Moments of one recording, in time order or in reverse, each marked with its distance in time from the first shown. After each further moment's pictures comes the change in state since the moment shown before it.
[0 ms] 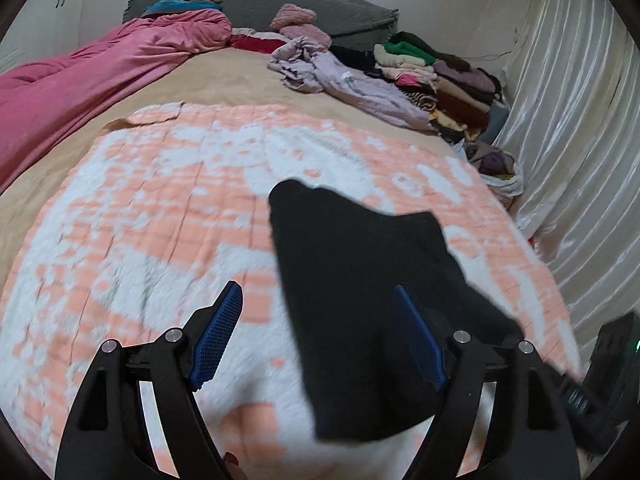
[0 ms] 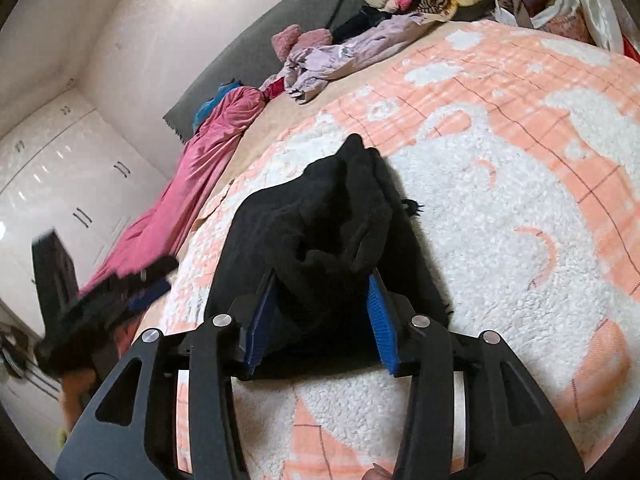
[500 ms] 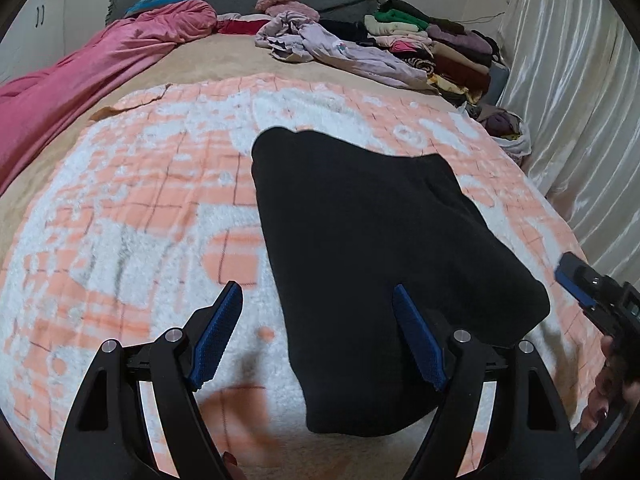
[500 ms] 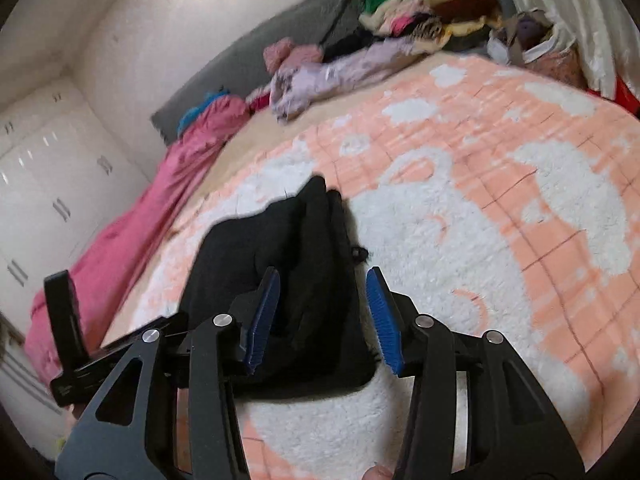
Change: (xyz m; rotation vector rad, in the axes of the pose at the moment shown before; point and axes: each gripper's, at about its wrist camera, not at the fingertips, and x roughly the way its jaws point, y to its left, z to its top) left arm 0.035 -0.018 -0.030 0.094 0.068 0.042; right arm -0.016 -0.023 0.029 -0.085 -0.029 -0.074
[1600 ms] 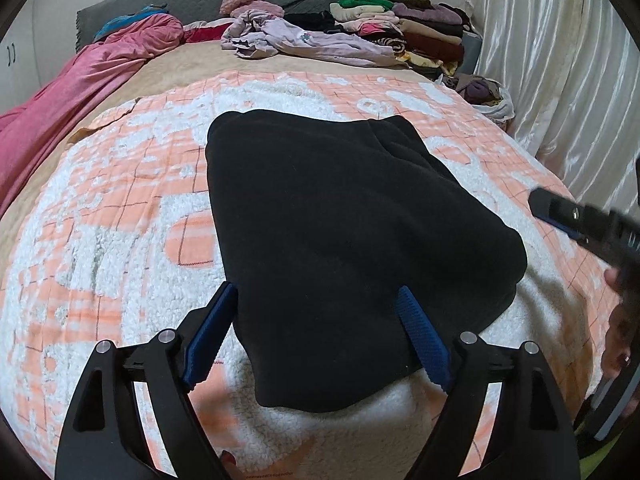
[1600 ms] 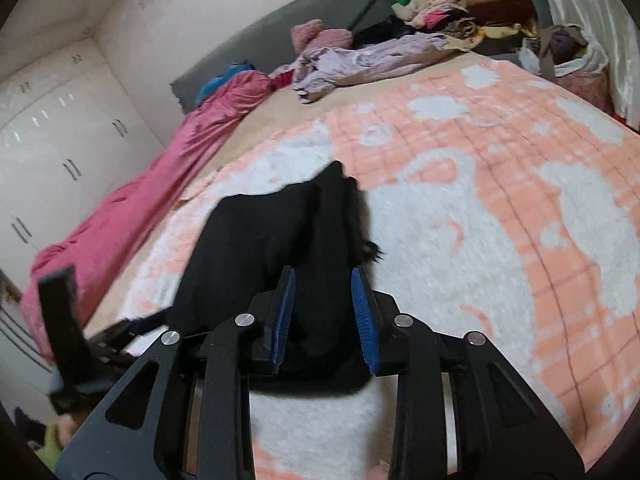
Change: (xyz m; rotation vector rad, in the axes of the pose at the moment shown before) left arm -0.002 -0.035 -0.020 0.141 0.025 -0.003; right arm -0.003 0.009 0.006 -0.116 0.056 0.040
